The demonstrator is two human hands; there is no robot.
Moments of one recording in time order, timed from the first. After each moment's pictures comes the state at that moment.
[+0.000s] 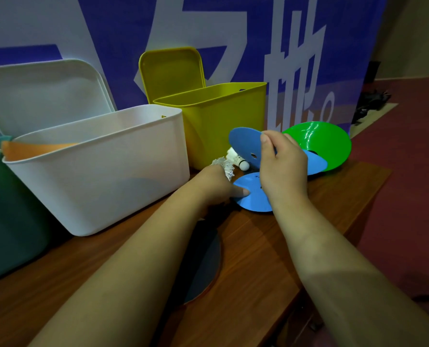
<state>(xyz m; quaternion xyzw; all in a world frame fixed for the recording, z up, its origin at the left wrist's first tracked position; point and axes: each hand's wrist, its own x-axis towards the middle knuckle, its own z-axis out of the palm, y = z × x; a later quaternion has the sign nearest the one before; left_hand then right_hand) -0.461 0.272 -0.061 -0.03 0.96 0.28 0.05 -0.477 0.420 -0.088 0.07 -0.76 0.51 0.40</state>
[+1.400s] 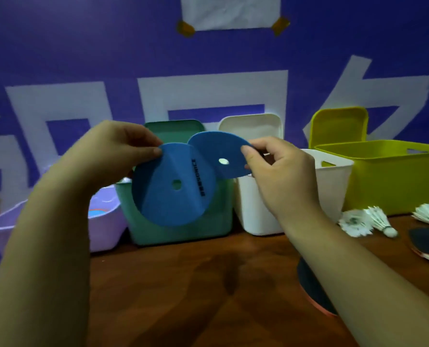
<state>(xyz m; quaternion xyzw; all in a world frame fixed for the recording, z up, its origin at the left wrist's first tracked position) -0.085 -0.018 0.128 -0.21 0.88 0.25 -0.35 -0.277 0.184 0.046 0.41 -0.62 0.61 0.28</state>
